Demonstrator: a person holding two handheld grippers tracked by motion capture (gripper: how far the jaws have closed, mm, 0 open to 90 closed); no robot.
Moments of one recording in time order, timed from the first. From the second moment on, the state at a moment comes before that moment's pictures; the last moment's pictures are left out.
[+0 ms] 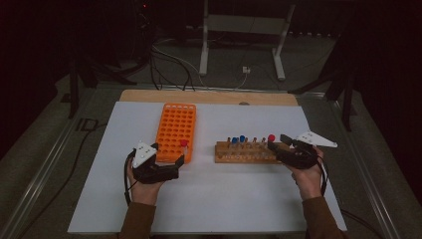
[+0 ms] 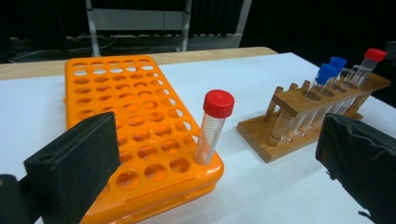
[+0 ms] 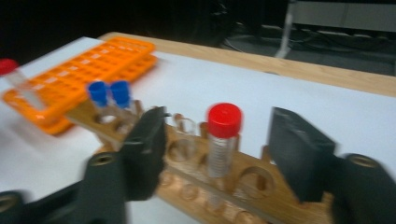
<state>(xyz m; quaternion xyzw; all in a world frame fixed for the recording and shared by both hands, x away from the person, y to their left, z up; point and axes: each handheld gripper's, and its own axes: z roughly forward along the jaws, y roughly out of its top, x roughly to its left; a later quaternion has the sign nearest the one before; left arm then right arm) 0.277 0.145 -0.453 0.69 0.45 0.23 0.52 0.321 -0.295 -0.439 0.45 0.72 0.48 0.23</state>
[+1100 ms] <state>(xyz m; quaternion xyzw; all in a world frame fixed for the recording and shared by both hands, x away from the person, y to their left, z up) 0.276 0.149 -0.458 0.69 0.47 0.23 0.51 0.337 -0.280 -0.460 0.45 0.73 0.46 0.23</state>
